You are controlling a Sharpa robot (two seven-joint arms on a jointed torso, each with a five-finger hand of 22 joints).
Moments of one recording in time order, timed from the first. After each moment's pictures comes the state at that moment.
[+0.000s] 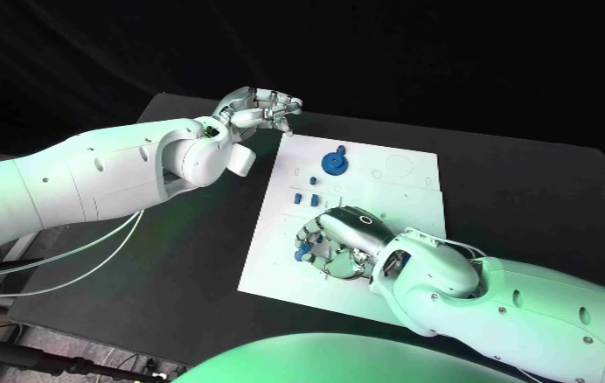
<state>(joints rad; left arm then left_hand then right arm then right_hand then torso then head) 1.22 -0.89 -0.05 1.42 -0.10 -0.17 0.34 1.40 -0.18 0.50 0.14 0.11 0.87 0.22 0.26 0.25 0.77 0.16 0.63 0.07 1.03 0.08 0.98 0.33 0.17 0.92 0.17 0.68 0.72 1.04 -0.65 -0.17 1.78 -1.59 -0.41 -0.17 1.40 -0.15 0.56 0.15 0.12 1.04 0.13 0.18 0.46 1.13 0.07 0.23 0.07 1.46 -0.01 1.23 1.01 0.06 1.47 0.09 1.30 1.31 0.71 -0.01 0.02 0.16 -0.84</state>
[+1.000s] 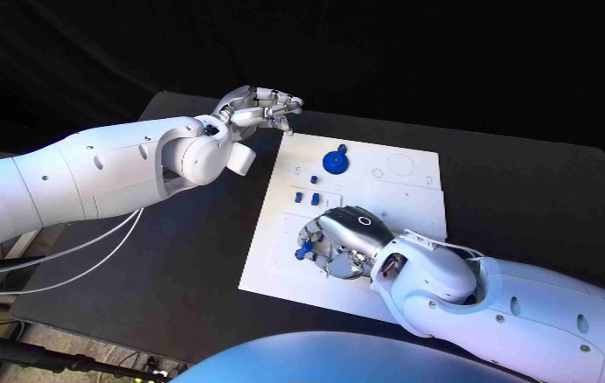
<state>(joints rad) 1.22 -0.89 -0.05 1.42 -0.10 -0.16 0.33 1.41 -0.18 0.50 0.14 0.11 0.87 0.22 0.26 0.25 0.77 0.16 0.63 0.07 1.03 0.08 0.98 0.33 0.17 0.92 0.17 0.68 0.71 1.03 -0.64 -0.17 1.79 -1.69 -0.41 -0.25 1.40 -0.15 0.57 0.14 0.12 1.04 0.13 0.19 0.46 1.13 0.07 0.22 0.07 1.46 -0.01 1.23 1.01 0.06 1.47 0.09 1.30 1.31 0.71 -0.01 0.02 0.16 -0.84</state>
